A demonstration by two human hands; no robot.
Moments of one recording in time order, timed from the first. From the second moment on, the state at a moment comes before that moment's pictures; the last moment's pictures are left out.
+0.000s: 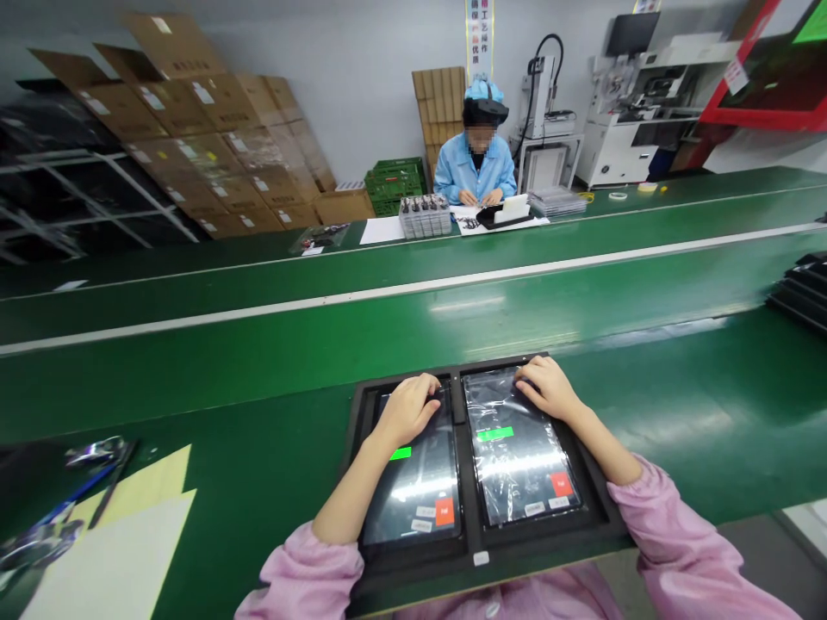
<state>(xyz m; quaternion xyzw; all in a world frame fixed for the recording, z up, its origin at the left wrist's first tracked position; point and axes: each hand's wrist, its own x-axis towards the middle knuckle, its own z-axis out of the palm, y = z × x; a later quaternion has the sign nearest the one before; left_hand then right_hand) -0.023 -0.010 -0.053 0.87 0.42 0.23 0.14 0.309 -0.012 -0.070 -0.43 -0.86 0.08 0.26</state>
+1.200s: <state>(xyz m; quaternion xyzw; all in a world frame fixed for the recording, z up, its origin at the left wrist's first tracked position) -0.014 0.017 -0.034 0.84 0.48 0.12 0.21 0.314 -0.002 -0.091 -0.65 -0.68 0.02 0.34</state>
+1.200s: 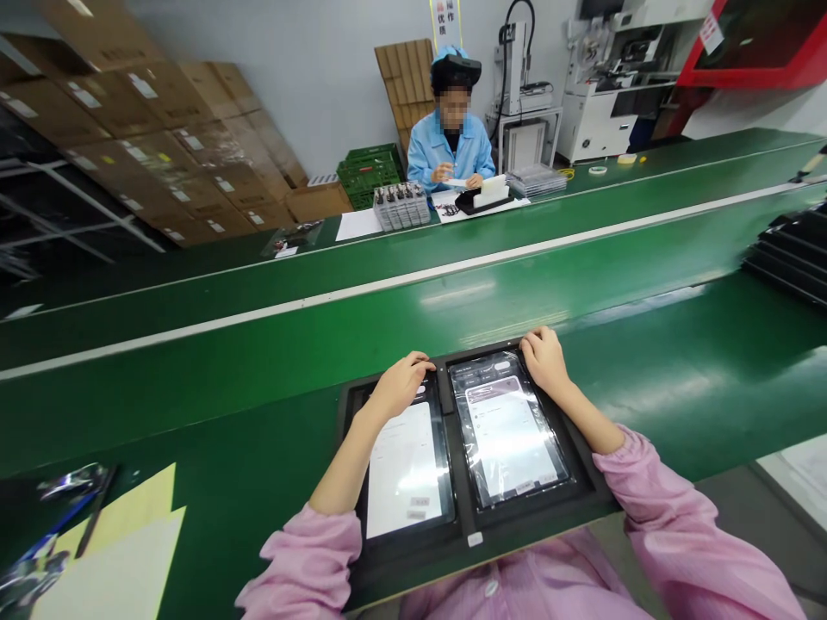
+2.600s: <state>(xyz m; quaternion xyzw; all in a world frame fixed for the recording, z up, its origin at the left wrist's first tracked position) -0.070 0.049 -0.064 0.89 0.41 0.04 0.20 0.309 0.001 -0.081 -0.68 -0.60 0.22 0.36</state>
